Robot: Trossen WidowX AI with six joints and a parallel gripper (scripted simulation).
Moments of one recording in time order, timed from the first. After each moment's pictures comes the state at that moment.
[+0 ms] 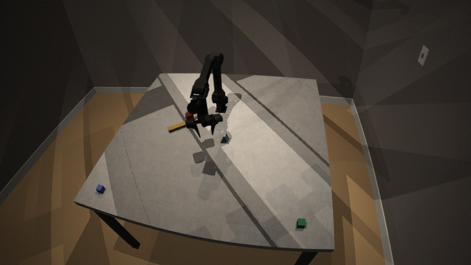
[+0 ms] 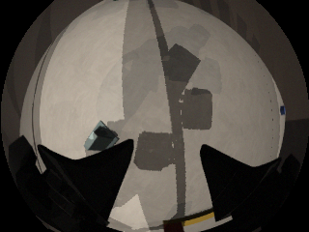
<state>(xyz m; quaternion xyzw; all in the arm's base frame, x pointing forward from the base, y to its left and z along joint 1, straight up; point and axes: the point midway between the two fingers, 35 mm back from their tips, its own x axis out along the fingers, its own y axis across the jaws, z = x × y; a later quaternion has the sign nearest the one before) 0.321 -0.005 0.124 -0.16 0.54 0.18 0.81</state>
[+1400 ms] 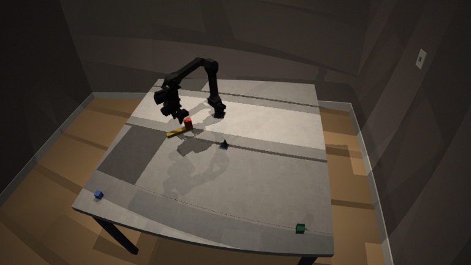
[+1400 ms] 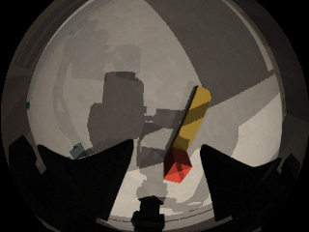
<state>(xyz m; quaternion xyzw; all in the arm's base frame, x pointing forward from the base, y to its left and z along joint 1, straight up) 0.224 -0.182 0.161 0.22 0.63 -0.23 0.71</state>
